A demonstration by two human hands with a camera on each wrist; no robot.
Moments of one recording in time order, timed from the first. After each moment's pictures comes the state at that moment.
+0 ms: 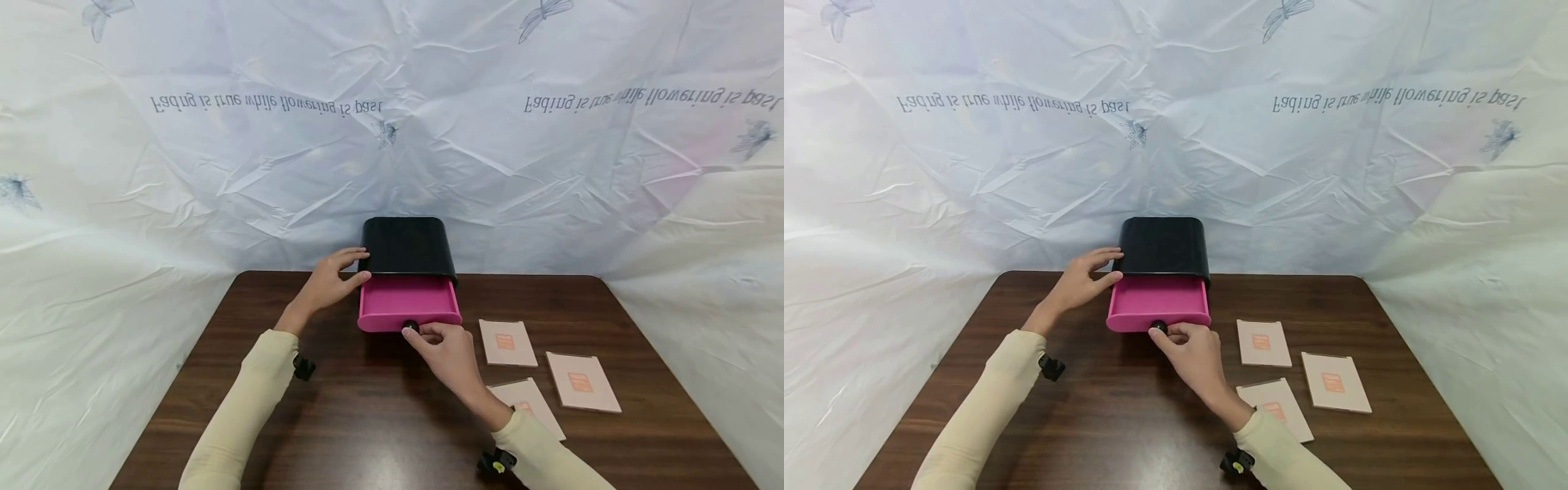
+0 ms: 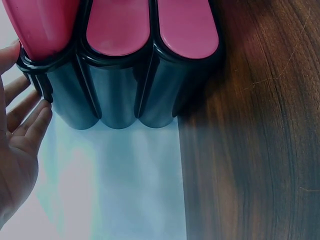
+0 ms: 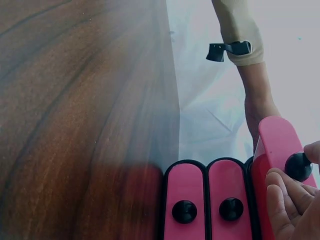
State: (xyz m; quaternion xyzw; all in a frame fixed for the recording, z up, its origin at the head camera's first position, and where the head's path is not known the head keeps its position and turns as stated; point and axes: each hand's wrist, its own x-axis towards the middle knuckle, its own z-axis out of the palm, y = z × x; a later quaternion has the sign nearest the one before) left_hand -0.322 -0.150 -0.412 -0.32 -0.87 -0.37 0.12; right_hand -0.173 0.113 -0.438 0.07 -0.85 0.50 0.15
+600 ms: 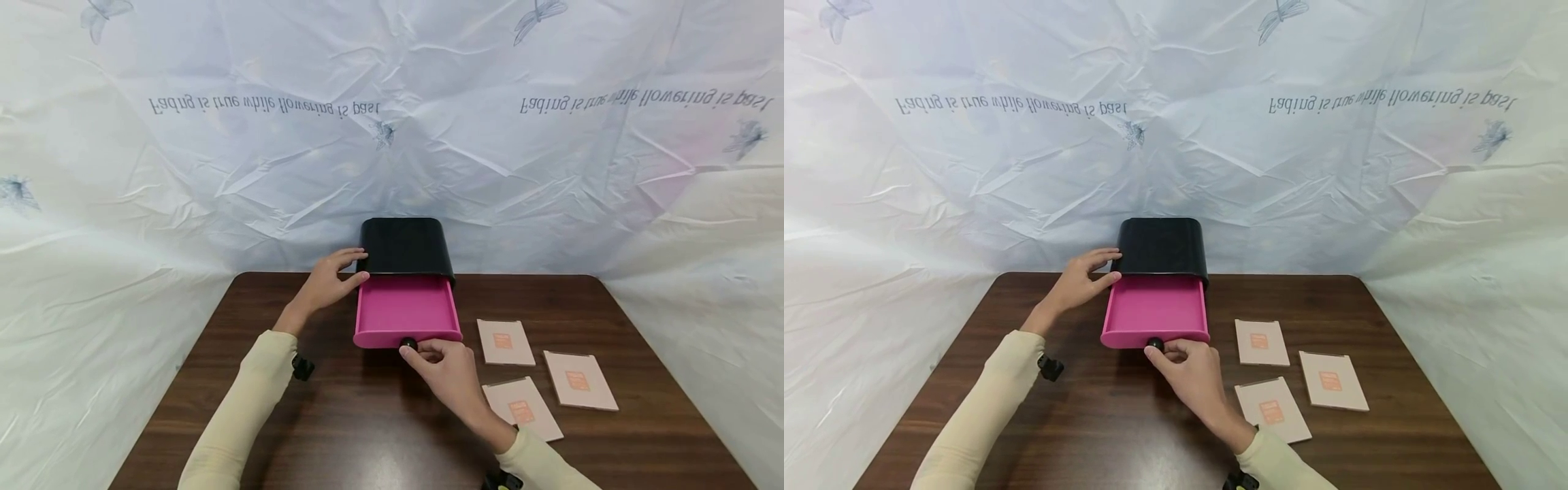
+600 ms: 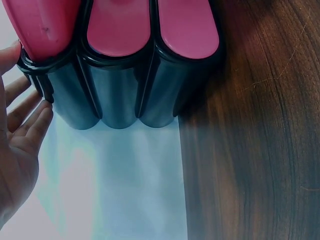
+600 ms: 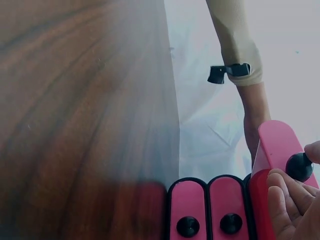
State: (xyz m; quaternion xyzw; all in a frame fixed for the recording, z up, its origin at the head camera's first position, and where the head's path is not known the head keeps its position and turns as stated) left_hand -0.321 -0.150 -0.412 -0.32 -0.87 -0.36 0.12; right_hand -0.144 0.112 -0.441 0.06 -0.84 0.52 0.13
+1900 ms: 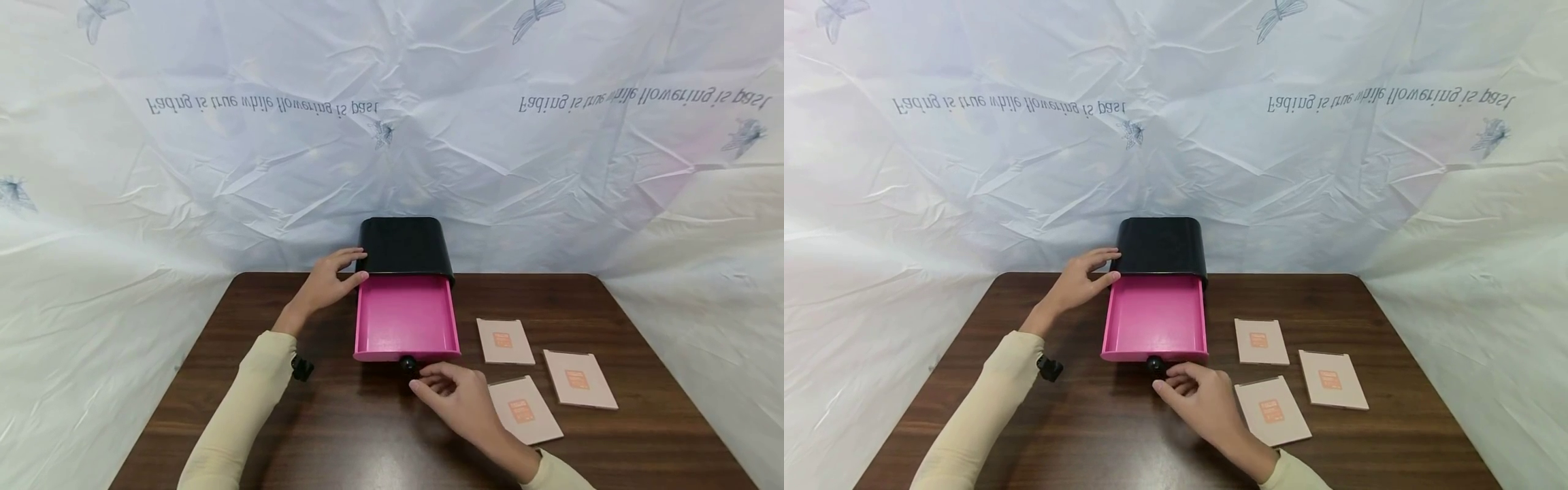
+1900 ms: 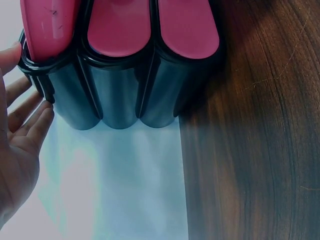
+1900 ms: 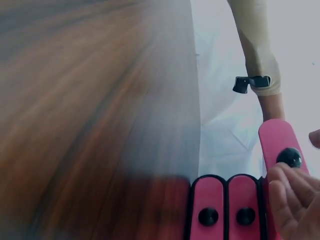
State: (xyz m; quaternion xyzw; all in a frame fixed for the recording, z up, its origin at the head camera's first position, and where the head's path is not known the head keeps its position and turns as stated) left_hand -0.323 -0.150 -0.412 -0.32 -0.87 -0.36 0.12; right_hand -0.114 0.133 -0.461 0.14 -0.84 0.50 0.14
